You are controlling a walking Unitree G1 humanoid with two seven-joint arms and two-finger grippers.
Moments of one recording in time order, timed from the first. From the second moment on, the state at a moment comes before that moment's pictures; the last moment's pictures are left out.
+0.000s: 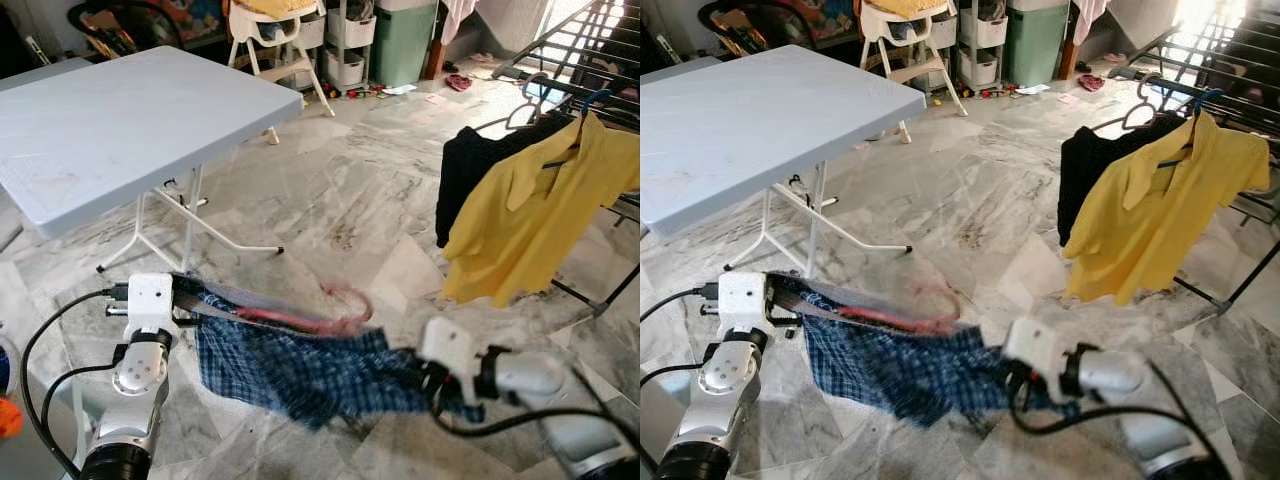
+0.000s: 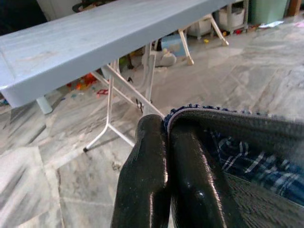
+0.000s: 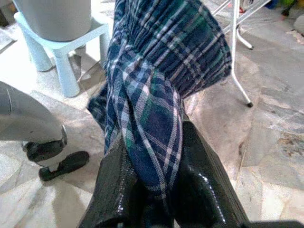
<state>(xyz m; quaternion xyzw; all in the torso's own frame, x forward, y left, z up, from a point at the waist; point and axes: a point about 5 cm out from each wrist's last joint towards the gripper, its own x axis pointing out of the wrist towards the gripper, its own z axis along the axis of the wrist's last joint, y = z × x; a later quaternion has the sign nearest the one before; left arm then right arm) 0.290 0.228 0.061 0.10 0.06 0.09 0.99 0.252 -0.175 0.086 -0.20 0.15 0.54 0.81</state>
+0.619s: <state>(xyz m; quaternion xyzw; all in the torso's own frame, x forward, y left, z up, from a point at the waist) 0.285 0.220 0.042 0.09 0.12 0.08 0.99 0.265 -0.163 0.116 -0.09 0.09 0.52 0.84</state>
